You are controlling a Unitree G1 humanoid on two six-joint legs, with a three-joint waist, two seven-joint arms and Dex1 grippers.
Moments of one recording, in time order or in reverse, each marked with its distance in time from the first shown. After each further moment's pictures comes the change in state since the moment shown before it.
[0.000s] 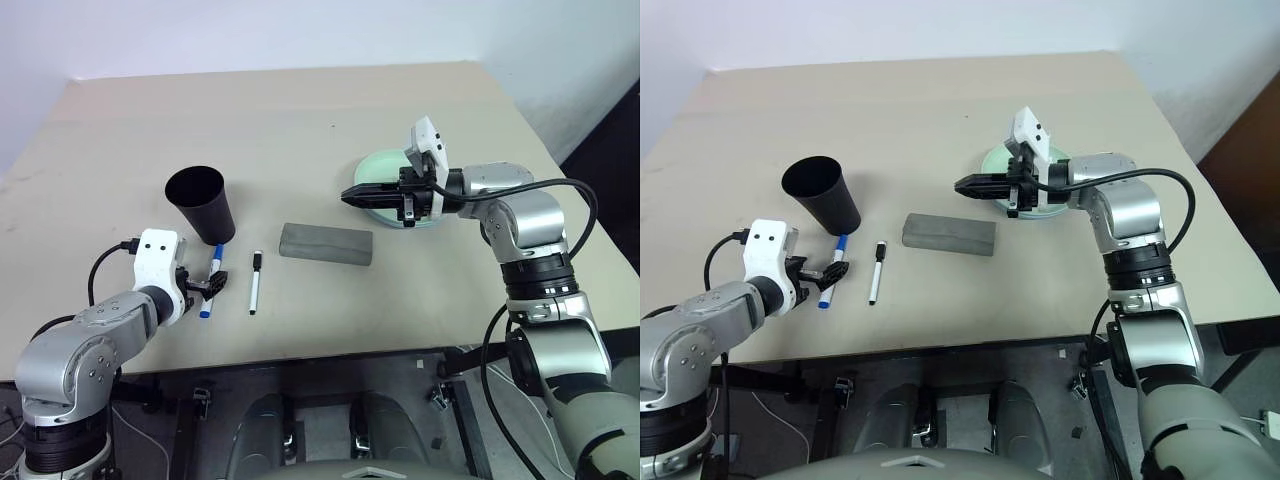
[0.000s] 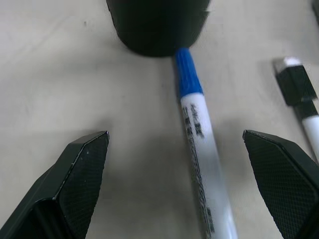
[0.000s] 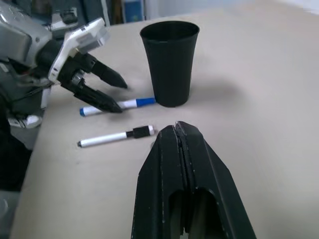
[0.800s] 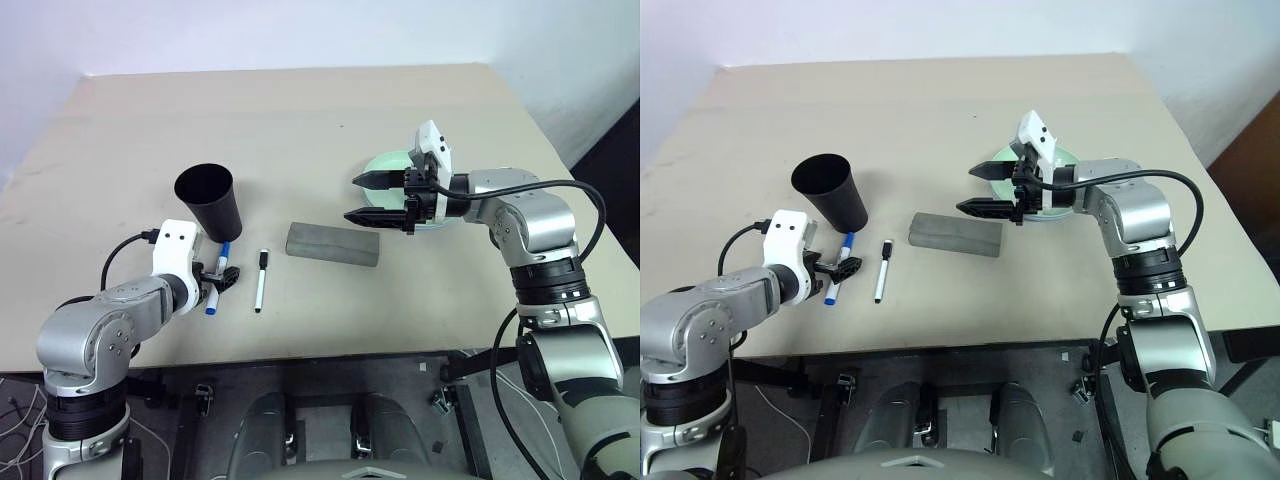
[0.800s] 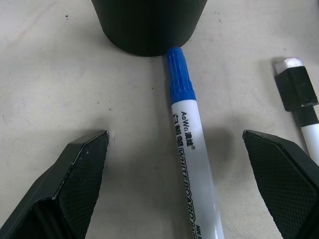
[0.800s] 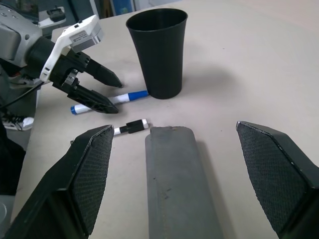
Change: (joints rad) left arm -0.132 -0.036 -0.049 0.046 0.065 0.137 -0.015; right arm 0.022 -0.040 0.020 -0.034 0.033 0.049 -0.075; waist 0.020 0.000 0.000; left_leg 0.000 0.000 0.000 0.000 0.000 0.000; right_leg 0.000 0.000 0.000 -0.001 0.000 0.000
